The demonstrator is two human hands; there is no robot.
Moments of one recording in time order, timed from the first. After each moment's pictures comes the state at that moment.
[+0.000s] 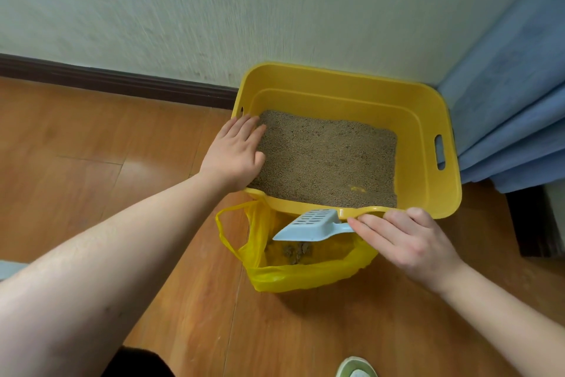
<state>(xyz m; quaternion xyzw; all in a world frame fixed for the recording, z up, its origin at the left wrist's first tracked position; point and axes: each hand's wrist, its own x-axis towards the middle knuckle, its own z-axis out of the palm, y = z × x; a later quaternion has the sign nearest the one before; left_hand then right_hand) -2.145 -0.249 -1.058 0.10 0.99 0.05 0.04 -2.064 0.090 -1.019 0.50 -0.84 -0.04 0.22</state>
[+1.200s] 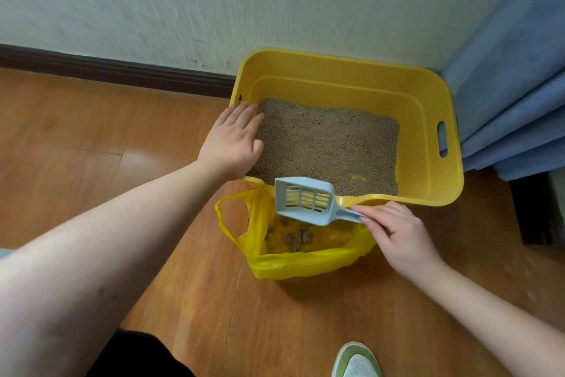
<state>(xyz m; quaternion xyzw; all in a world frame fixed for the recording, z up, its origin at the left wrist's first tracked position) -2.145 -0.251 -1.059 0.10 0.99 0.04 0.03 -2.049 0.082 -1.050 0.23 -0.92 0.32 0.00</state>
